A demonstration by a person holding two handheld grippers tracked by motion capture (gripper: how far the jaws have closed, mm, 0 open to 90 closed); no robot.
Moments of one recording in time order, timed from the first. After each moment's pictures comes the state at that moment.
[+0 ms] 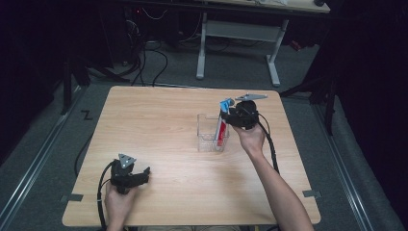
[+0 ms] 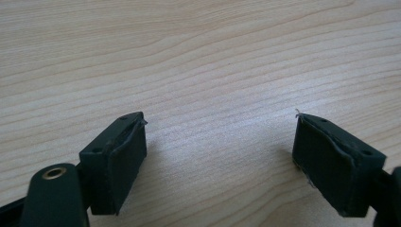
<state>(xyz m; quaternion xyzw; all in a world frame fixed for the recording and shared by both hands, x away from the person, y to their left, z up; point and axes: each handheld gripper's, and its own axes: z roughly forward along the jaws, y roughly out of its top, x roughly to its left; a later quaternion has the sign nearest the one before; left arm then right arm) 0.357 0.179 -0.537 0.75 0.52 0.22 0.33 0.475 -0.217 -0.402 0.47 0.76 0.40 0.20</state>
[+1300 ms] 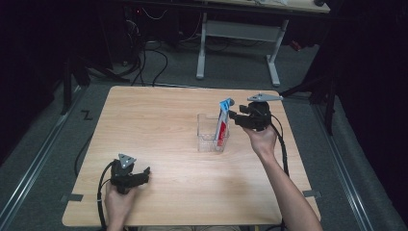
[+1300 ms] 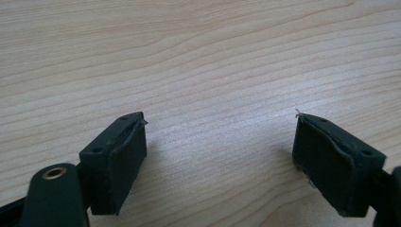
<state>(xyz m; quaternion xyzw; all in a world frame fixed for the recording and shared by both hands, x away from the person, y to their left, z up) 0.357 0.179 -0.537 0.75 0.52 0.22 0.33 0.449 -0.240 -0.376 0.46 0.75 0.42 0.22</state>
